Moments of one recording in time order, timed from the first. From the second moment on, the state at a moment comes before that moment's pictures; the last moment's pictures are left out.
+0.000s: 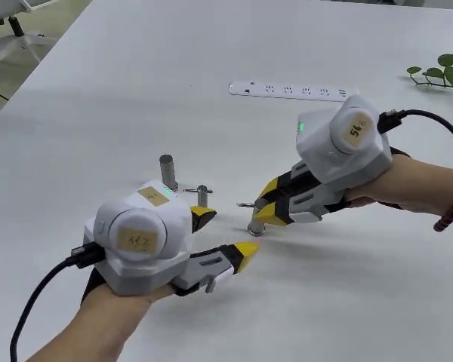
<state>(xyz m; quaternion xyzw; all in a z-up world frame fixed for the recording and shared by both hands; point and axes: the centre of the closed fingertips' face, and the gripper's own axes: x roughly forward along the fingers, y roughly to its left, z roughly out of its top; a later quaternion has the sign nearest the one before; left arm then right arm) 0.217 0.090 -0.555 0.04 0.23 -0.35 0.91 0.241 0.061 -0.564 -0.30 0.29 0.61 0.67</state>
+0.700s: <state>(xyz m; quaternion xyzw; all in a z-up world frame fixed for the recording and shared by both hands) 0.220 0.123 -0.528 0.03 0.19 -0.33 0.92 0.248 0.062 -0.562 -0.29 0.31 0.61 0.67</state>
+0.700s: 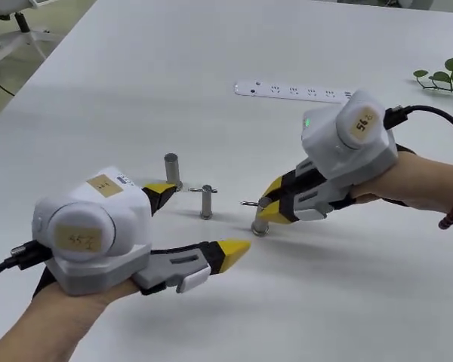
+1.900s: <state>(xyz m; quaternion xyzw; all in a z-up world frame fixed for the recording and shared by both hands) 0.216 0.140 -0.521 0.05 0.19 -0.33 0.92 0.269 0.063 -0.564 -0.29 0.32 0.62 0.65</state>
